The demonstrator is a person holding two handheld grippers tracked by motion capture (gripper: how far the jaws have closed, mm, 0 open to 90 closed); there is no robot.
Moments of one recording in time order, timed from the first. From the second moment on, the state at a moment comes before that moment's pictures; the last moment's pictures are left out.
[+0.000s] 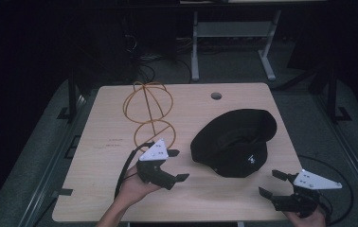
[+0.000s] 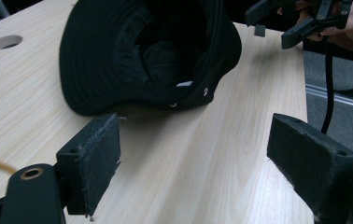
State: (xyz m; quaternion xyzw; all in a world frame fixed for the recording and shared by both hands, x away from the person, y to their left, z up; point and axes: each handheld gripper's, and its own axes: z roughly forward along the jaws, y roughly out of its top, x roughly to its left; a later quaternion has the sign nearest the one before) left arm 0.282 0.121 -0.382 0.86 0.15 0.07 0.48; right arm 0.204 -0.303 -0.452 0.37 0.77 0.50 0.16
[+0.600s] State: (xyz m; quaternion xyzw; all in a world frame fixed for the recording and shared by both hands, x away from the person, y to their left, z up) left arm 0.304 0.072 -0.389 0.88 0.13 0.05 0.46; right arm 0.202 -0.304 -0.452 0.37 0.77 0.50 0.16
